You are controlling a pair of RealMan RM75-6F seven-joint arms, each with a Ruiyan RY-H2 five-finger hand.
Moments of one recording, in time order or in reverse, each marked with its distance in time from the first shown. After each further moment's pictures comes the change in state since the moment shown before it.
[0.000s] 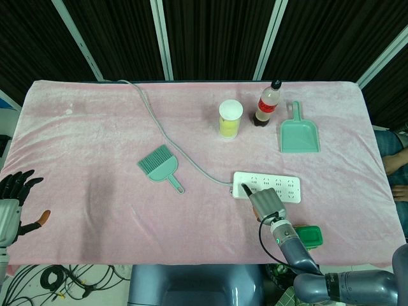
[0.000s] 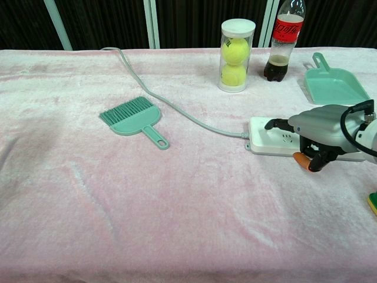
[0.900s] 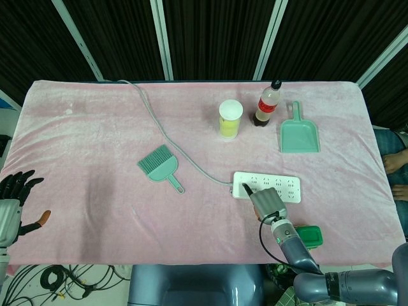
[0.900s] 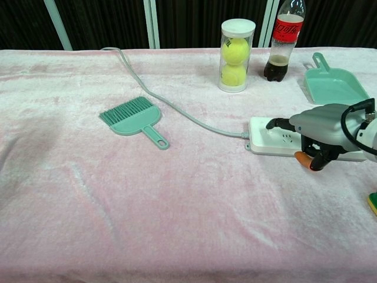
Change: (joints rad) left arm 0.000 -0.001 0.001 0.003 0.002 0.000 0.003; right arm 0.011 0.004 -0.006 -0.004 0.021 0.005 -0.010
